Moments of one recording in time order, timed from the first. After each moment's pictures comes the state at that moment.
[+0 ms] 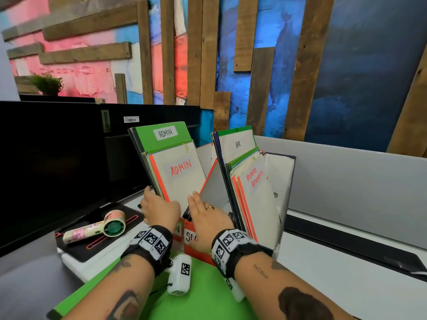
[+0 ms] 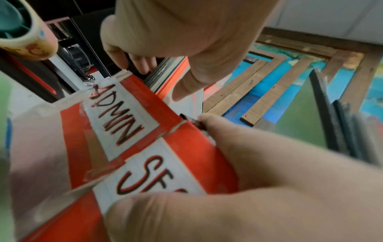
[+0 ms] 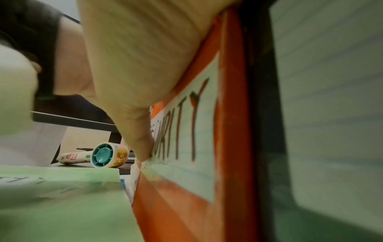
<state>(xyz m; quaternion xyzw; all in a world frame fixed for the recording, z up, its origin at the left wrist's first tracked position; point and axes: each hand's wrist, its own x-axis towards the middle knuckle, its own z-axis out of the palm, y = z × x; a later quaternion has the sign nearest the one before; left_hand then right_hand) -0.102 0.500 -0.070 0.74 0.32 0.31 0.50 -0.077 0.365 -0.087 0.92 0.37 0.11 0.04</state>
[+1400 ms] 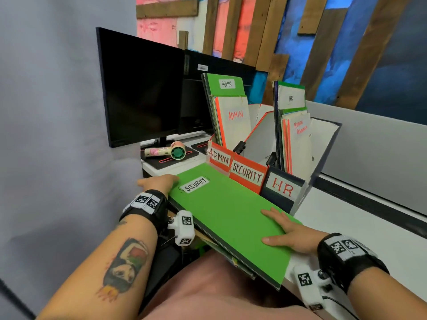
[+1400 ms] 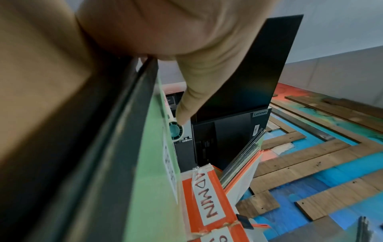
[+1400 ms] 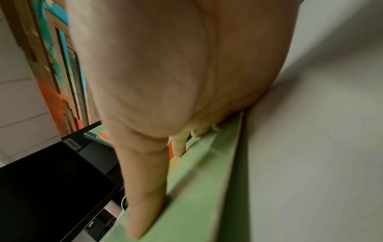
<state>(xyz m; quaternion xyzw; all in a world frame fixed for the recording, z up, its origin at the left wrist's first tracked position) -0.297 0.579 -0.136 0.59 0.52 0.13 0.61 -0.216 0.201 -0.158 0.89 0.30 -0.28 -0.18</state>
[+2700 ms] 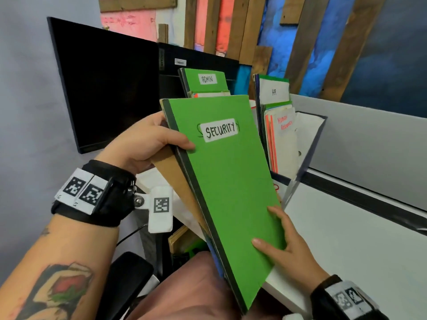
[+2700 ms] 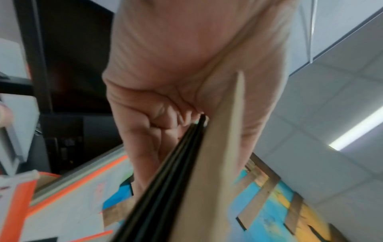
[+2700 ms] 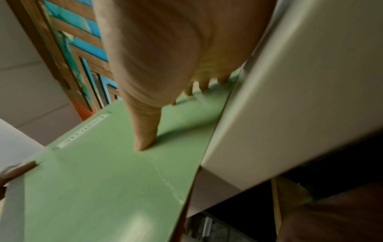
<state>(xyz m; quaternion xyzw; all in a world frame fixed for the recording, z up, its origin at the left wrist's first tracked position) -0.356 0.508 0.020 0.72 0.00 0.10 0.69 -0.272 0.191 -0.190 0.80 0.25 -0.05 -0.55</state>
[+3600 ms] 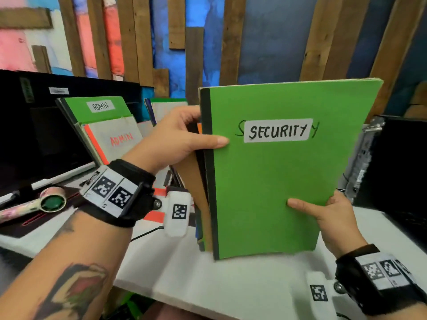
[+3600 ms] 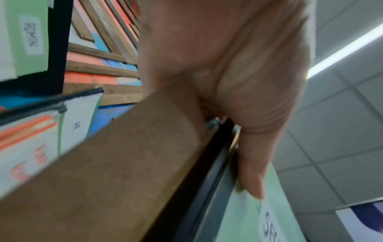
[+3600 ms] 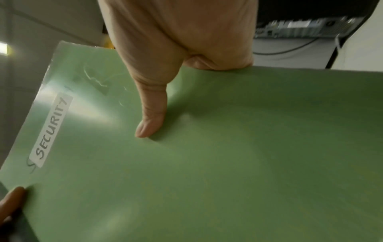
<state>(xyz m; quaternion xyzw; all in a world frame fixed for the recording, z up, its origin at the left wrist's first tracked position) -0.264 0.329 0.069 0.70 -0.33 0.11 0.62 -0.276 0.013 -0.073 0.65 0.05 0.25 -0.71</state>
